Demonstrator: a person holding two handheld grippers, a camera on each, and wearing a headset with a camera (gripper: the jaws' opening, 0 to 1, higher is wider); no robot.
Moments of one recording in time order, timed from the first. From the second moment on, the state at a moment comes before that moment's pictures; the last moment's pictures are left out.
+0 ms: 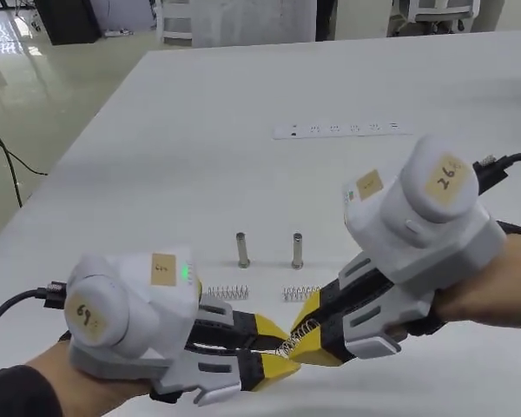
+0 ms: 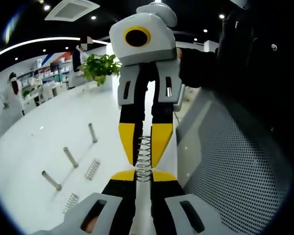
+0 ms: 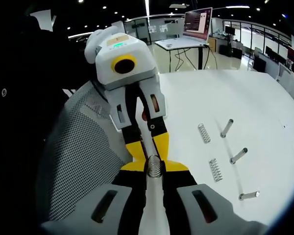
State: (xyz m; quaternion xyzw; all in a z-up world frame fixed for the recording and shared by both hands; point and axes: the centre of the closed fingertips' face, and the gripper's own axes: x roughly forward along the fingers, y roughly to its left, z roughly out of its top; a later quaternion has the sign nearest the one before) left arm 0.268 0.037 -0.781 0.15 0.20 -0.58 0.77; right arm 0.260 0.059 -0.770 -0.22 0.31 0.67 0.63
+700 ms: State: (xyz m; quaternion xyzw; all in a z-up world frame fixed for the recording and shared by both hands) left arm 0.274 0.038 -0.773 0.12 0.19 -0.57 0.79; right arm 0.265 0.059 -0.764 -0.24 0.32 0.67 0.62
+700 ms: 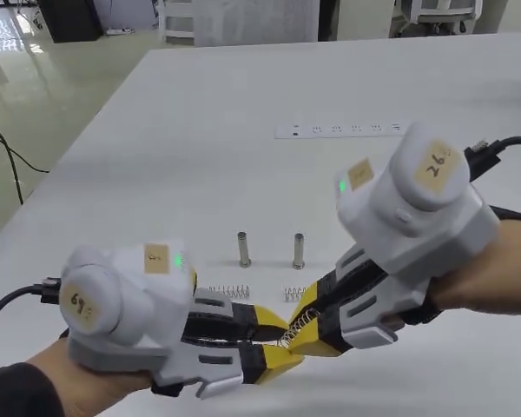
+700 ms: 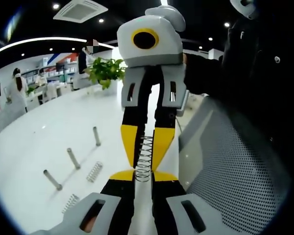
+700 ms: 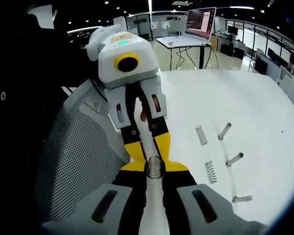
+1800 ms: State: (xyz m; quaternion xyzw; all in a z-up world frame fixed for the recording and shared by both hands) left arm 0.292 0.059 -0.769 0.07 0.20 -0.52 0.83; right arm 0.294 0.021 -0.760 -0.27 0.33 0.63 0.64
